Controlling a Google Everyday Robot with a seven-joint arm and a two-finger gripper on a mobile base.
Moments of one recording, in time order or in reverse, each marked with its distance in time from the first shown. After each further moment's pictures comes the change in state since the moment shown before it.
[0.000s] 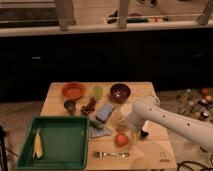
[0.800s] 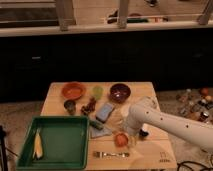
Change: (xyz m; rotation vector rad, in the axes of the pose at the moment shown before) arm -0.024 0.004 0.000 -0.017 0.003 -0.054
